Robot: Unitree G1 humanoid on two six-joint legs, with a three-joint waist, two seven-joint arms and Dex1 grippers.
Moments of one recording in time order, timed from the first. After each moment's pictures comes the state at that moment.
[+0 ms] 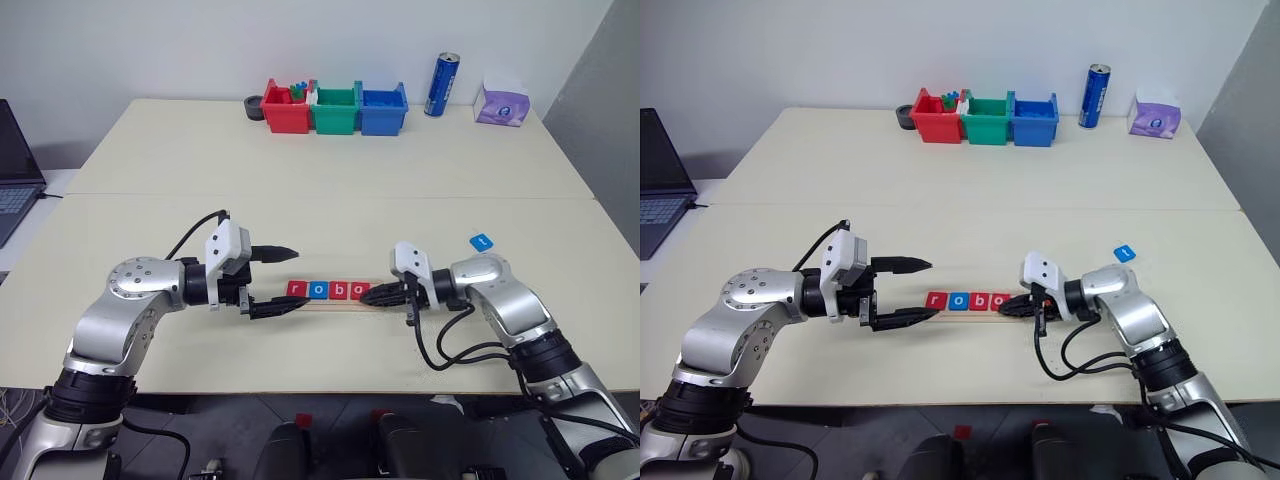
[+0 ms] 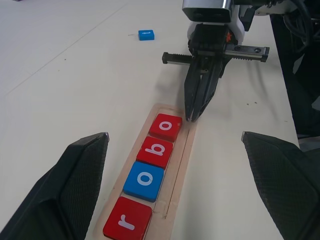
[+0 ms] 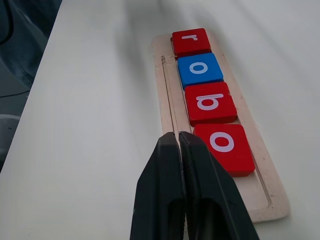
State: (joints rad) left arm -0.34 0.75 0.01 -0.17 -0.48 0.41 -1.17; right arm -0.56 -0.49 0.31 0.09 0.16 0.40 1.21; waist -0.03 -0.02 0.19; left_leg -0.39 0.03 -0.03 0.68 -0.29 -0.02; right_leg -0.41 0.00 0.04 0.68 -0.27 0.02
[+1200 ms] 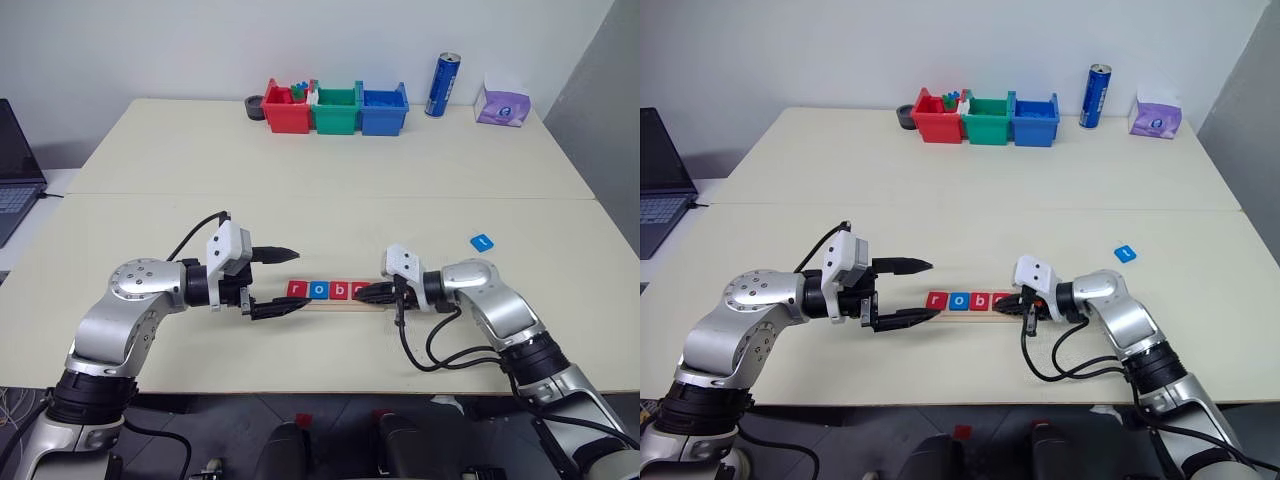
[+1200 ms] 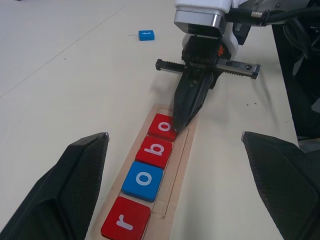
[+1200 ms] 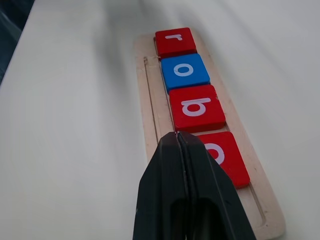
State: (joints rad) left arm -0.33 0.74 0.01 -0.17 -0.48 0.41 -1.17; right arm -0.56 -0.46 0.33 0.10 0.16 0.38 1.14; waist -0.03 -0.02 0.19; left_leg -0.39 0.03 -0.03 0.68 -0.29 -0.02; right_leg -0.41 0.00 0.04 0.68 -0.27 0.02
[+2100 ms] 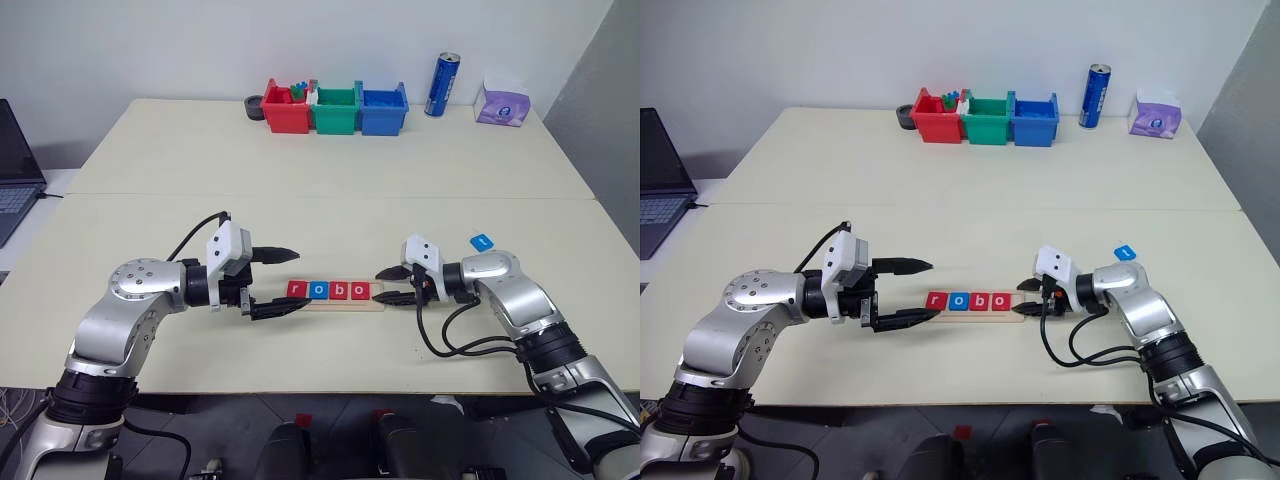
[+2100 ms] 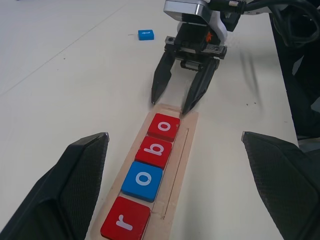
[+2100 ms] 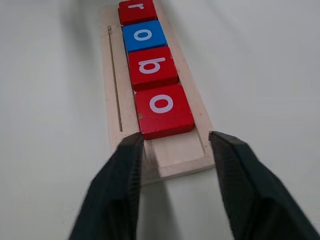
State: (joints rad) left arm -0.33 0.74 0.00 -0.17 -0.48 0.41 -1.17; right arm -0.60 -0.52 0.29 0.22 0.14 0.32 1.16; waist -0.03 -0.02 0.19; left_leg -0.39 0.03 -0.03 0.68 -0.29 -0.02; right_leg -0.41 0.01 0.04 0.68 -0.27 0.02
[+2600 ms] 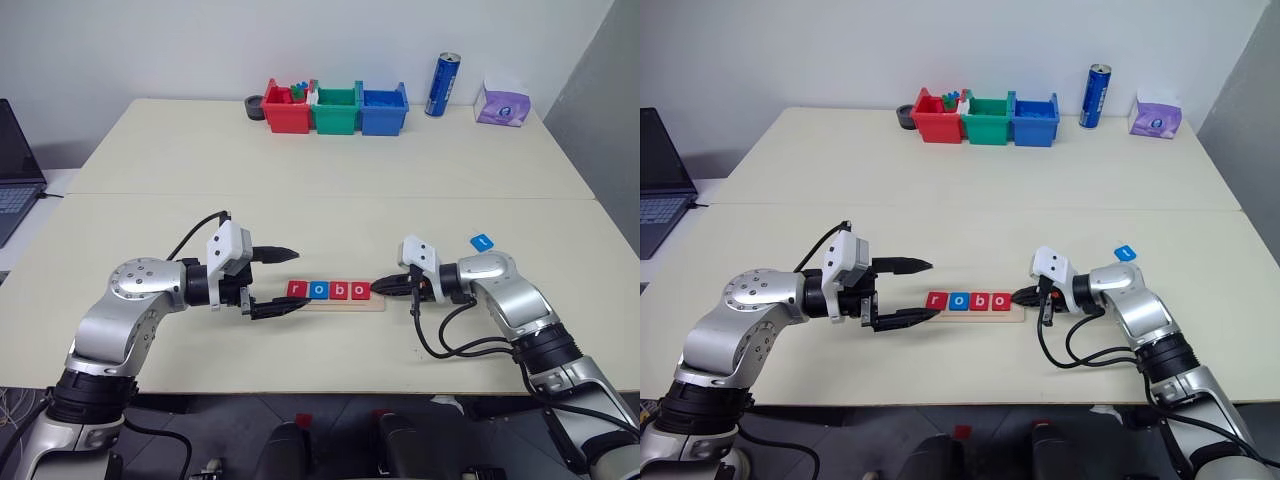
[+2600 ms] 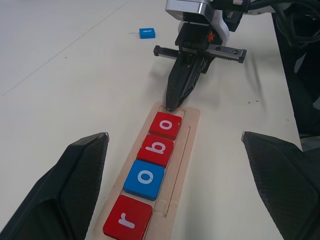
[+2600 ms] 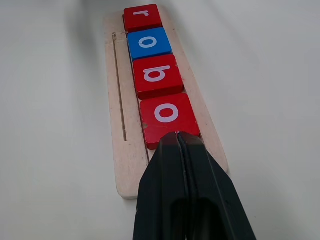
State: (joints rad) left arm -0.34 0.74 0.00 -0.17 -0.47 0.41 -1.17; right arm -0.60 -0.51 0.30 0.22 0.13 0.31 1.16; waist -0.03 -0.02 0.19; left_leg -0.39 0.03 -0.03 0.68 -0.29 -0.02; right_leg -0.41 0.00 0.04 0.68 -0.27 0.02
